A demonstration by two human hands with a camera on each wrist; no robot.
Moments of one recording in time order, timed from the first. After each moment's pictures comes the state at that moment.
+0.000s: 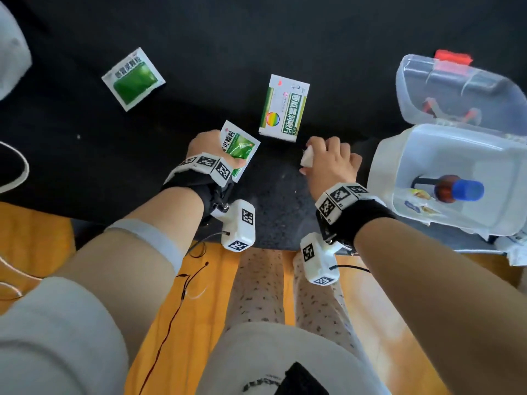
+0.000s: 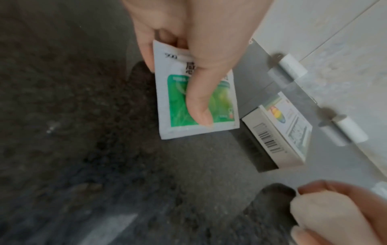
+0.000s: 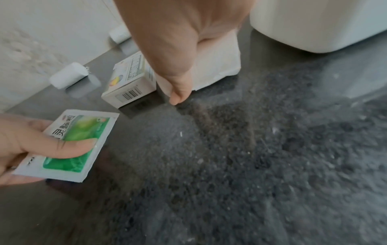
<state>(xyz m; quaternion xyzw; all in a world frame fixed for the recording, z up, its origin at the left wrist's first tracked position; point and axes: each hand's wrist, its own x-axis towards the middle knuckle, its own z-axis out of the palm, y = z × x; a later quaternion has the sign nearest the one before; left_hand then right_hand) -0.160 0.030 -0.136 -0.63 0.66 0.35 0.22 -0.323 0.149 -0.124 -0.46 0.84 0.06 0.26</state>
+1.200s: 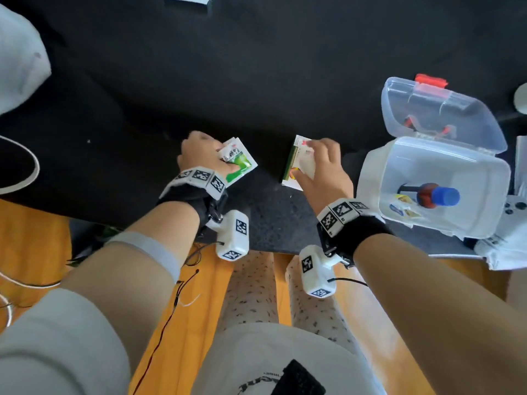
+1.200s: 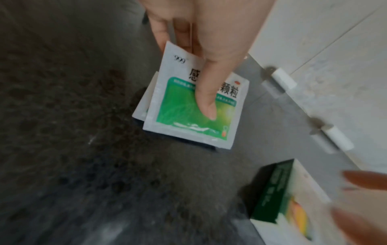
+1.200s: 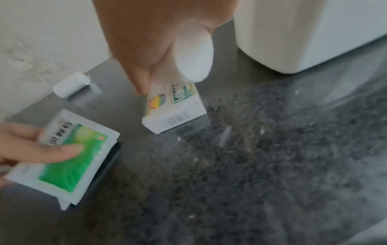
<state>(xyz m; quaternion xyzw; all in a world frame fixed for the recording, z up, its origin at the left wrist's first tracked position) -0.145 0.043 -0.103 -0.66 0.67 0.33 0.11 -0.319 0.160 -0.097 -0.45 0.83 -0.08 0.31</state>
